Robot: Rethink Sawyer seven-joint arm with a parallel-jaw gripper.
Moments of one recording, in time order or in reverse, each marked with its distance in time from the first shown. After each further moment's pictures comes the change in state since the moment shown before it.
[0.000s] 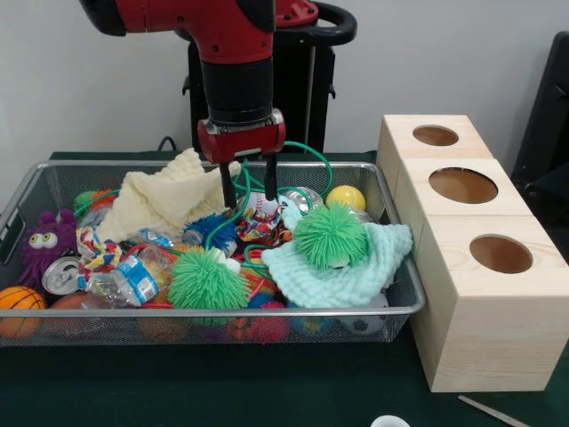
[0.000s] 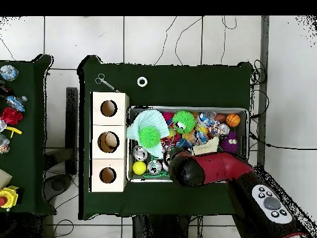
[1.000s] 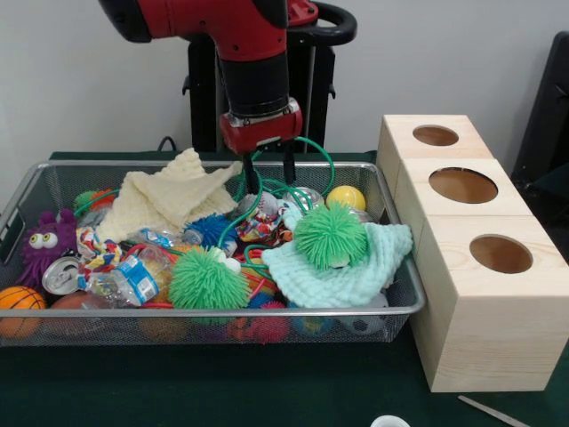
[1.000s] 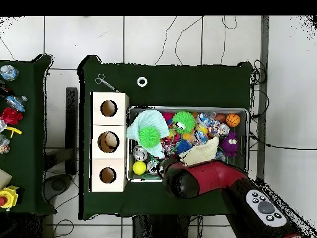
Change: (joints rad) arm -0.019 -0.033 0.047 0.093 -0.046 -0.027 0.000
